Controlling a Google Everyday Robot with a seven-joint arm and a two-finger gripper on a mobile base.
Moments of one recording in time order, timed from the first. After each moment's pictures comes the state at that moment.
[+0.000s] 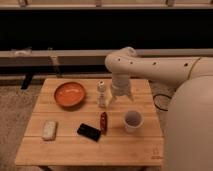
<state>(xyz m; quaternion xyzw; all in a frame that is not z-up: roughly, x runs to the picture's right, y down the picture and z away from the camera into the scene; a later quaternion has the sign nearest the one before) 0.075 0.072 0.737 -0.29 0.24 0.56 0.74</state>
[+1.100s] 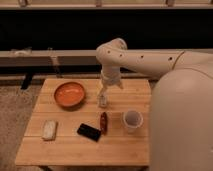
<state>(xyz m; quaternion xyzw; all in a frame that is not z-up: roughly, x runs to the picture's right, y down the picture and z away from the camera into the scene) 0.020 0.008 0.767 -0.26 0.17 0.54 0.78</state>
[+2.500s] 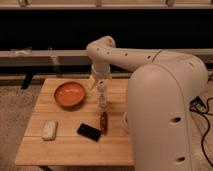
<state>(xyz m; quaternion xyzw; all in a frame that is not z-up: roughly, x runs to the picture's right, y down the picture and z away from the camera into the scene) -0.031 -0.026 0.821 -0.26 0.12 0.48 0.83</state>
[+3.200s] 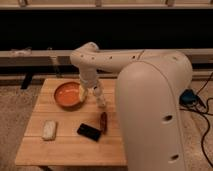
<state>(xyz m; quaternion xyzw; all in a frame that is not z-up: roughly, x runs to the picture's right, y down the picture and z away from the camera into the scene) -0.085 0.040 0.781 -0.30 0.16 0.42 0.84</state>
